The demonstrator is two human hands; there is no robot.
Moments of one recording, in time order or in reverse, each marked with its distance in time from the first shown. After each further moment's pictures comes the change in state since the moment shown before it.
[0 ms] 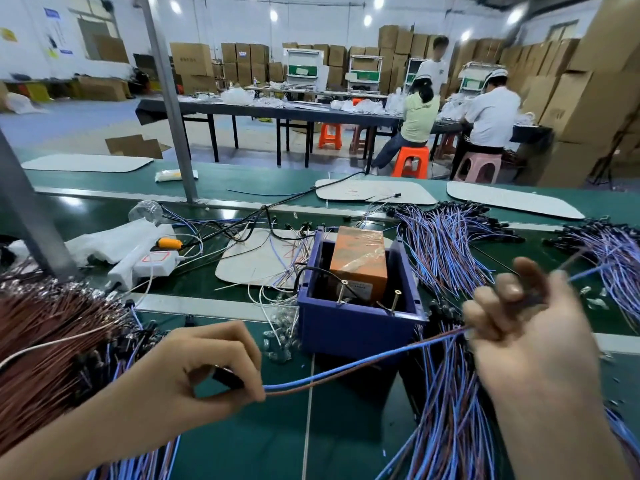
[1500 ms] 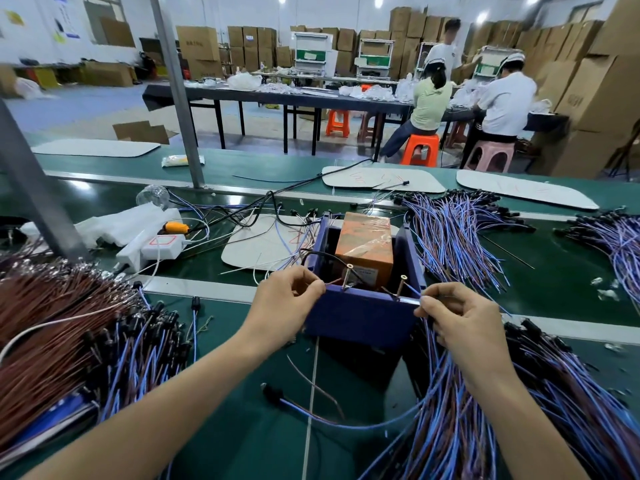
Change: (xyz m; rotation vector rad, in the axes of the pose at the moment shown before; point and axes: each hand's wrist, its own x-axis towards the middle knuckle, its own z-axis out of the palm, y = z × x) left_hand 0.088 -0.041 0.069 -0.001 0.442 -0.578; right_hand 0.052 0.050 -0.073 -1.145 -0.302 -0.197
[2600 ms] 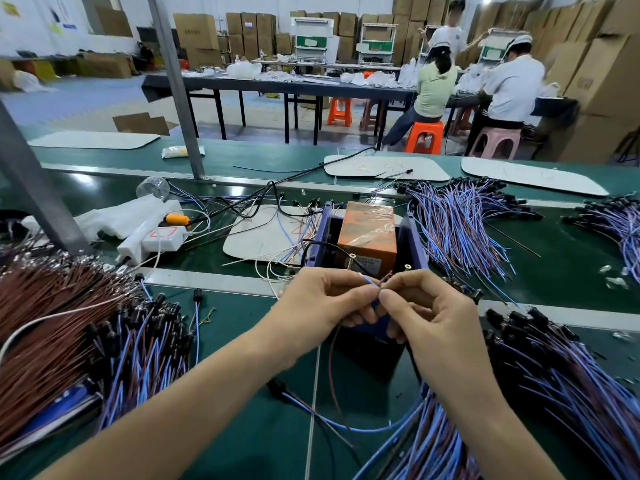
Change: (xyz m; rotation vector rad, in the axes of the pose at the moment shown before) left_hand -0.024 0.039 0.004 -0.493 -0.421 -0.022; right_hand -0.042 -0.040 0.031 0.199 -0.160 -0.133
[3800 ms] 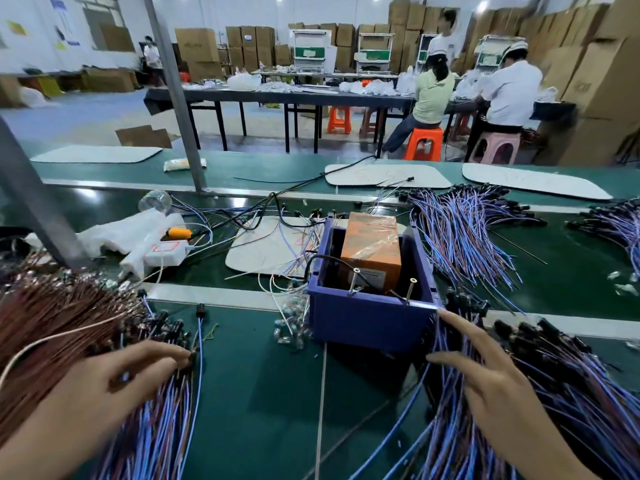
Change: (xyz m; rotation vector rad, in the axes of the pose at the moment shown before) left_hand -0.140 -0.083 -0.174 1.026 0.240 0.125; right_hand -0.018 0.052 -0.070 -1.062 -0.095 -0.419
